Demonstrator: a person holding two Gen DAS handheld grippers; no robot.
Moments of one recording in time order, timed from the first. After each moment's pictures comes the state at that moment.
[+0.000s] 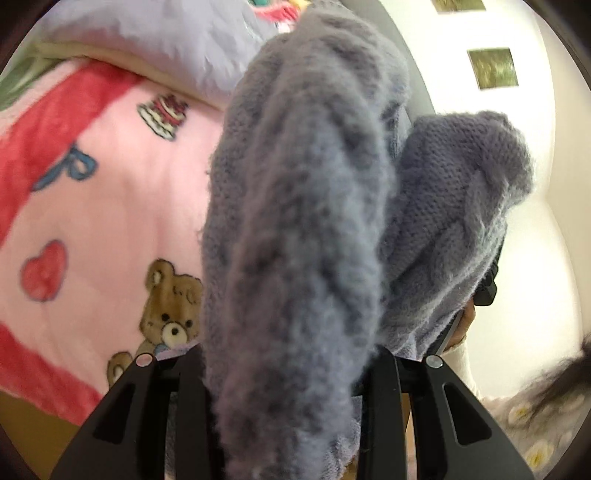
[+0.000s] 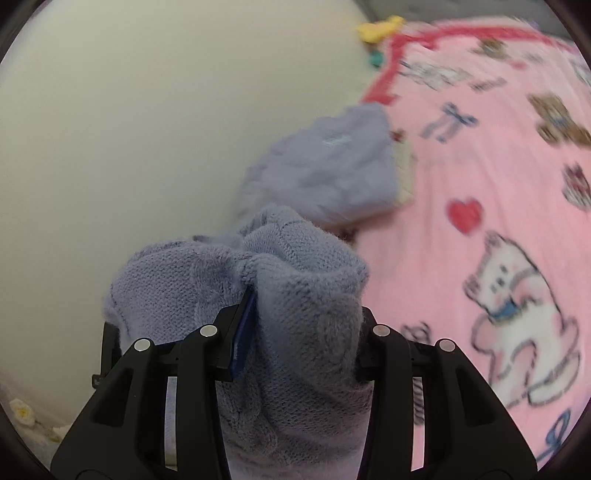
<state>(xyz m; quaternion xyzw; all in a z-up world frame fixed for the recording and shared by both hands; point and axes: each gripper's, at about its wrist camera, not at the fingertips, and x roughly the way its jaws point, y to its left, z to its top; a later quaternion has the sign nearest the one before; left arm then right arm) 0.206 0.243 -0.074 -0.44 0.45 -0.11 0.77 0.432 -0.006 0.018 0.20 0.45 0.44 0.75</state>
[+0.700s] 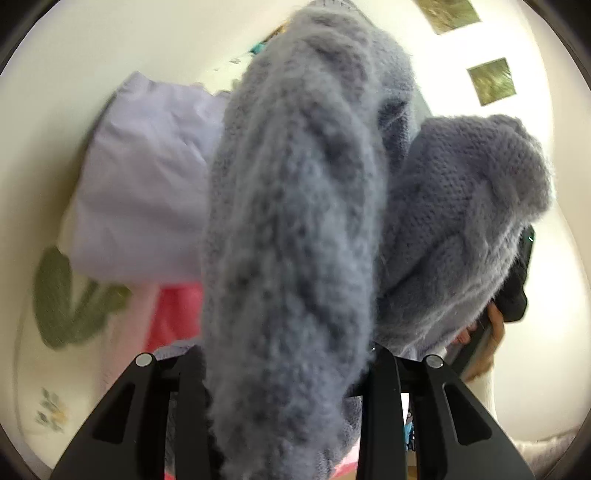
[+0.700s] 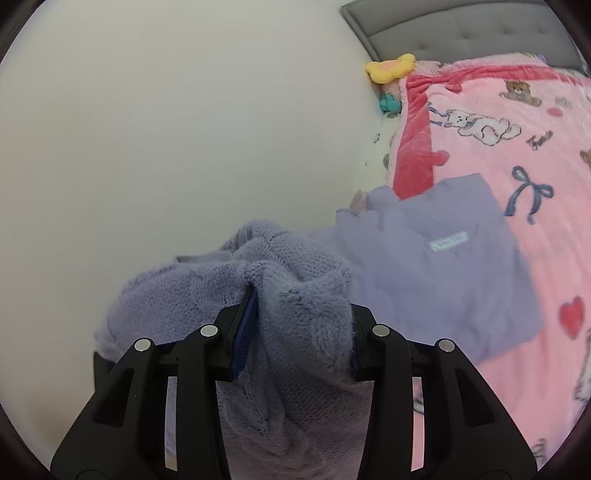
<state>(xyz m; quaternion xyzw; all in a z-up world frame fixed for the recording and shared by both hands) 0.369 0.548 -0.026 -0.36 0.45 -0.11 0.81 0.582 0.303 0.078 0.24 0.39 0.33 0.82</state>
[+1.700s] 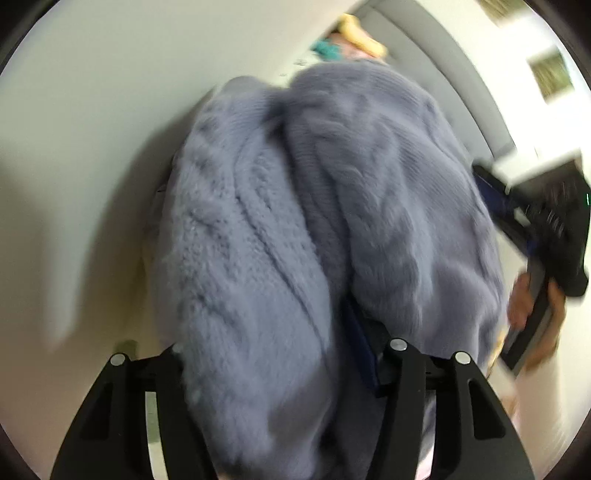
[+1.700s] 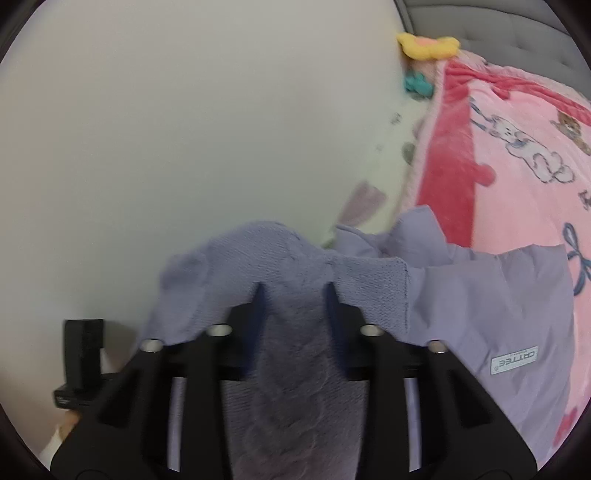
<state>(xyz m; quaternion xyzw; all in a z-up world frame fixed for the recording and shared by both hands) 0.549 0.628 -0.044 -0.25 0.53 -0.05 0.81 0.721 0.435 0.035 0.11 0.43 0.37 0.82</state>
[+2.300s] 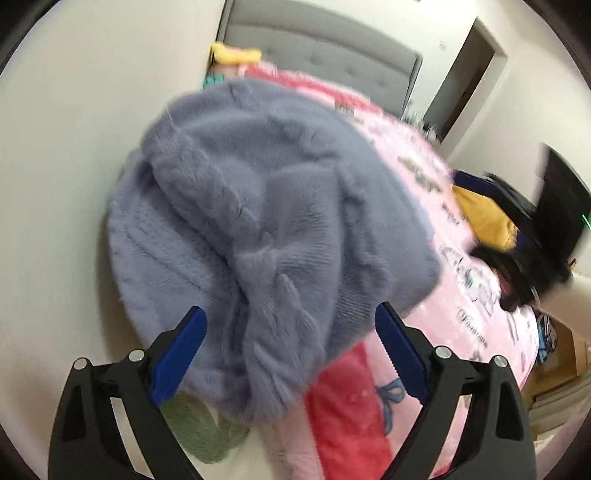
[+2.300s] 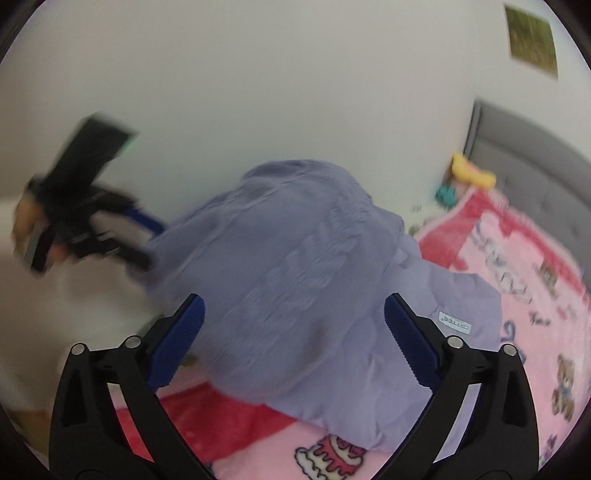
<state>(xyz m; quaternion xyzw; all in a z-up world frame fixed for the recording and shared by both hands) 0.479 0.574 -0.001 -0.03 0.48 -0.16 0.86 0.504 0.380 0.022 -0.13 0.23 0.41 0.87</state>
